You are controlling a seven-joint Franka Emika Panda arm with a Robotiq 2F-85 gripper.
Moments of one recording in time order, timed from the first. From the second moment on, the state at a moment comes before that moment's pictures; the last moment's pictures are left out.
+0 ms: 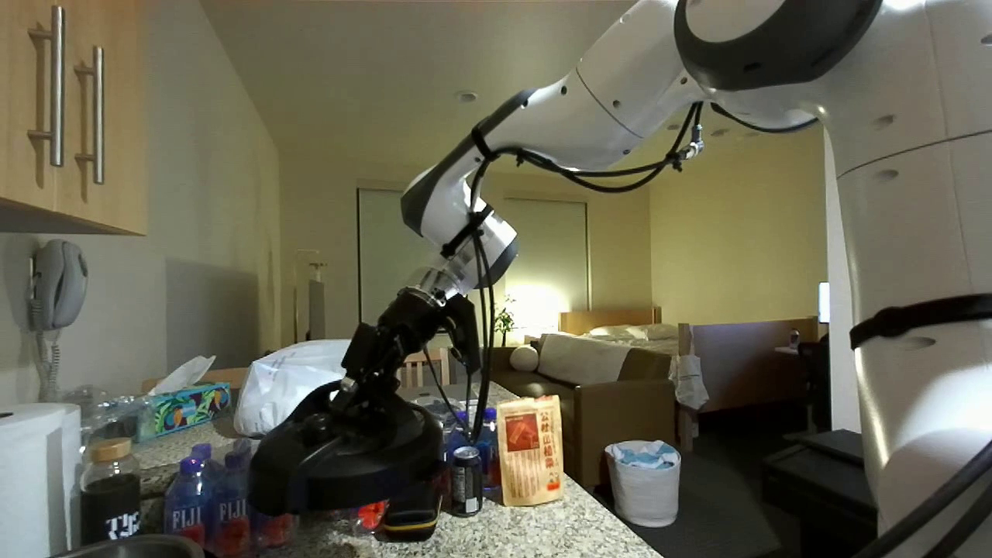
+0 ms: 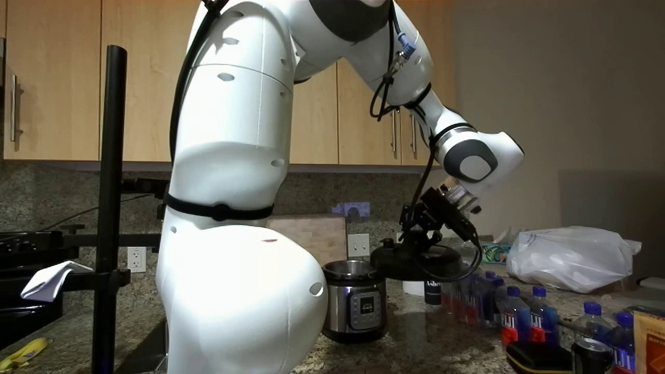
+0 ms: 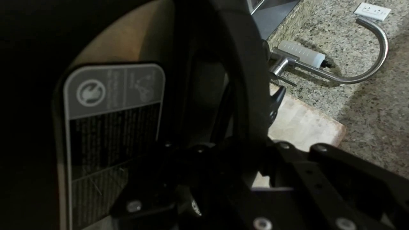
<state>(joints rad) -0.01 0.07 0.00 -2.03 0.90 1.78 -0.90</state>
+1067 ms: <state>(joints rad) -0.13 0.13 -0.11 -2.16 0.95 1.91 -0.90</state>
